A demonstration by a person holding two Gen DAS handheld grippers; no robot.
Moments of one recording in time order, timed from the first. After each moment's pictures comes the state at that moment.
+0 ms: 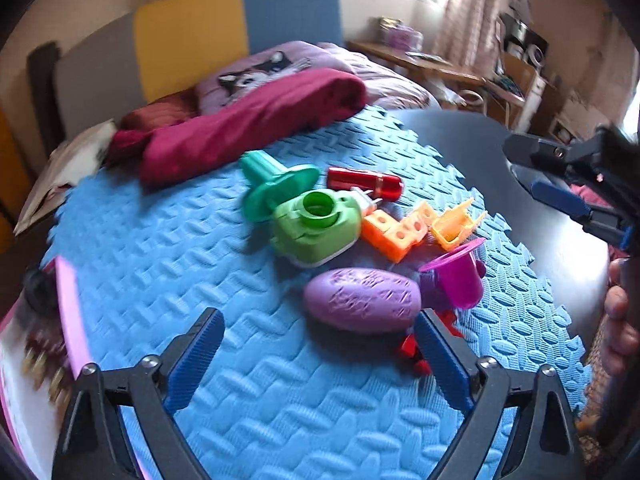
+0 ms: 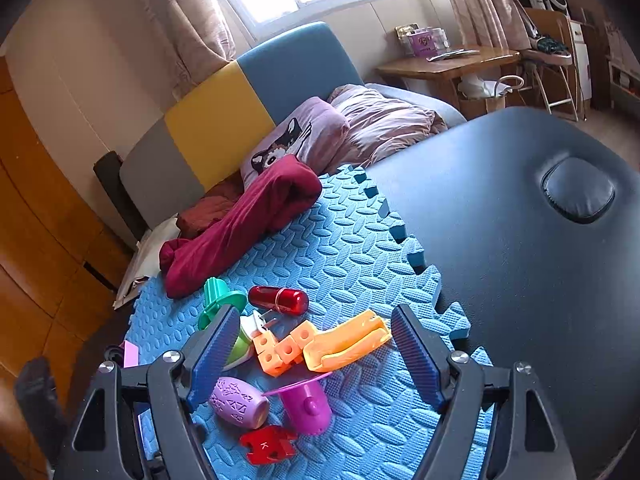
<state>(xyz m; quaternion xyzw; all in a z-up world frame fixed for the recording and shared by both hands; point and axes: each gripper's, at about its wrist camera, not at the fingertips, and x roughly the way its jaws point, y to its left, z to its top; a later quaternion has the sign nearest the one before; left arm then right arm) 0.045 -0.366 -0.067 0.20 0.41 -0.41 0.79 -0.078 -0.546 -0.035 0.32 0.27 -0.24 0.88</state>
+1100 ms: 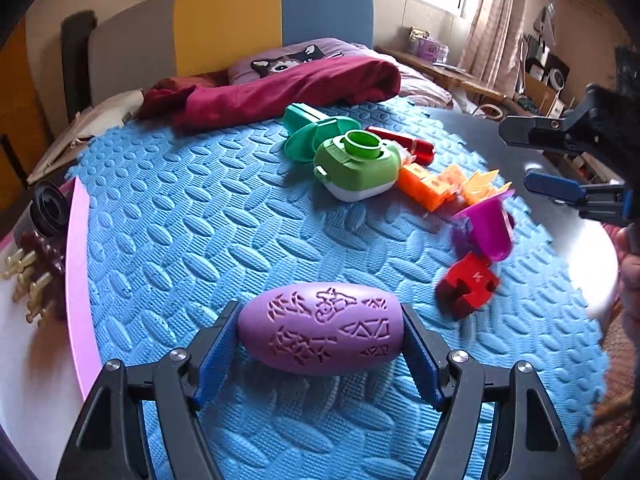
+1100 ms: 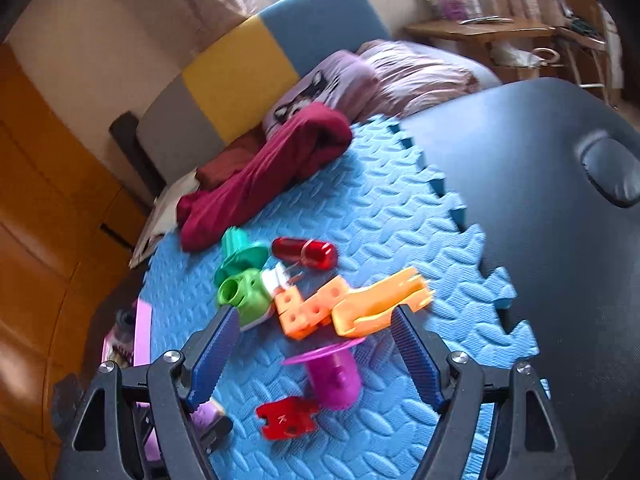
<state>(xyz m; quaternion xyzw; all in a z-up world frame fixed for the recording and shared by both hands) 0.035 -0.308 -0.101 0.15 0.41 -0.37 0.82 -0.050 -0.529 -0.055 0.32 0.35 -0.15 0.87</state>
